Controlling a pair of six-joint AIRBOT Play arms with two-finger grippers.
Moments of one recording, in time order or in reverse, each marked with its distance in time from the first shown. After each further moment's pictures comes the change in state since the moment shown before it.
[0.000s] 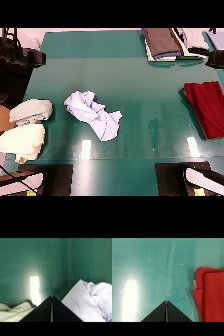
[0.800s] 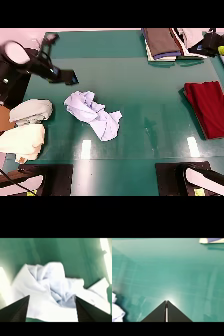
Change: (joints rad) left arm -0.143 -0.001 -0.254 -0.271 0.035 0.071; right arm 0.029 0.000 0.000 0.361 -0.137 0.002
